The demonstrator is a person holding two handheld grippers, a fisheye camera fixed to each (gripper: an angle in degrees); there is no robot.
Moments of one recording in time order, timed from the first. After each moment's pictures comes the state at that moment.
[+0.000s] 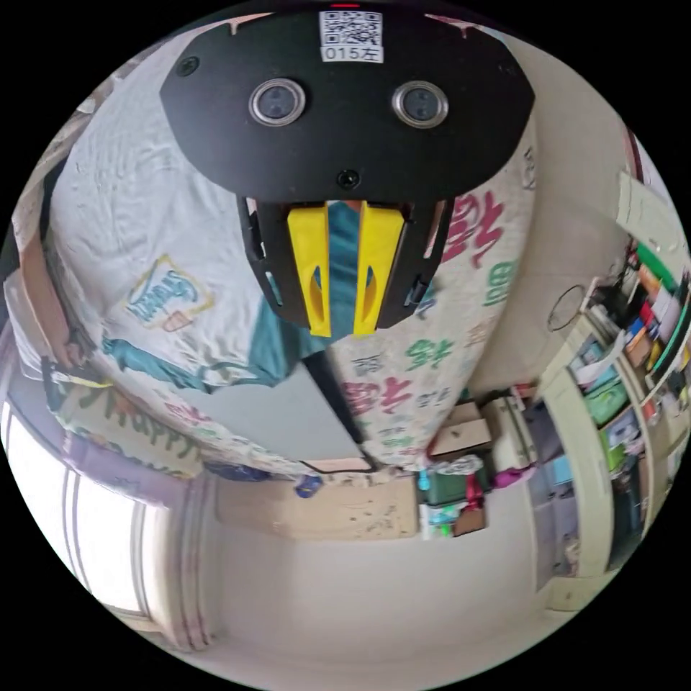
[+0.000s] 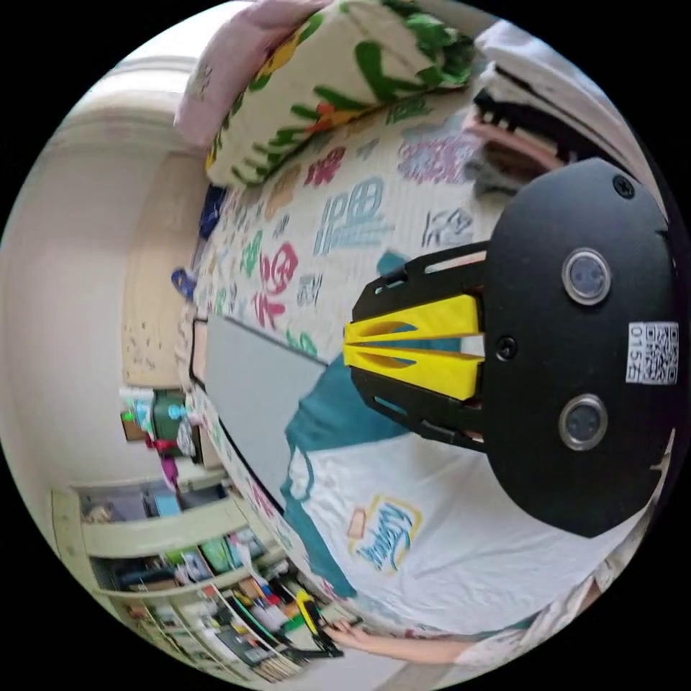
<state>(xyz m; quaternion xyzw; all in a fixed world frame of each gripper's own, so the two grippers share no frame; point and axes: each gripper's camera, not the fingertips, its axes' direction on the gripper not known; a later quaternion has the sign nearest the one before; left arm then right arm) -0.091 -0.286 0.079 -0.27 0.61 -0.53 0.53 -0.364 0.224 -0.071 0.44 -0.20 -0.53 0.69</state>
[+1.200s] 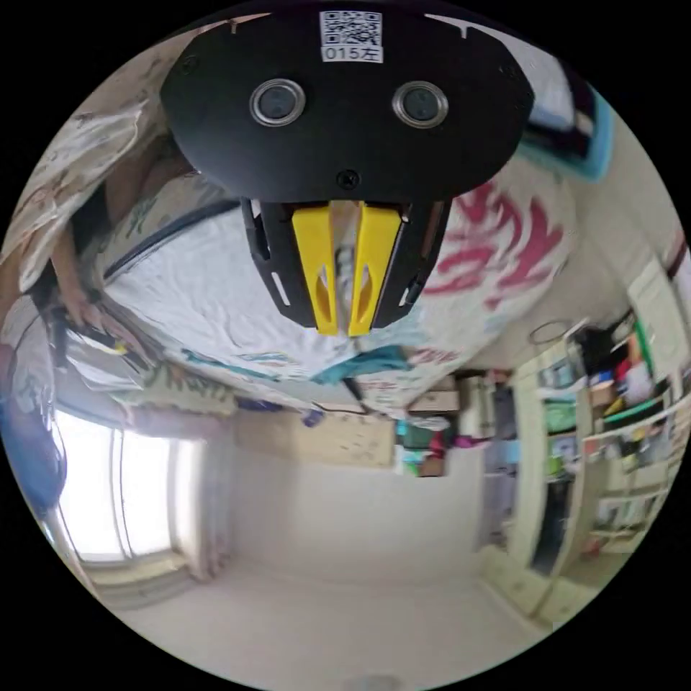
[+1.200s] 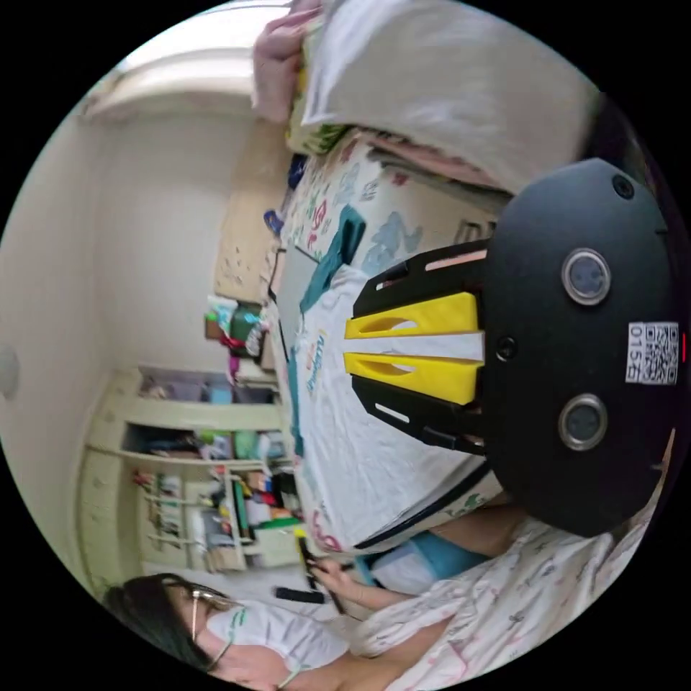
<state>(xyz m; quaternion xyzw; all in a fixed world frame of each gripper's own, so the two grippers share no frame) -0.304 0.143 -0.439 -0.28 0.42 -0.67 0.54 0.153 0.259 0.137 0.57 -0.34 -0.52 0.54</state>
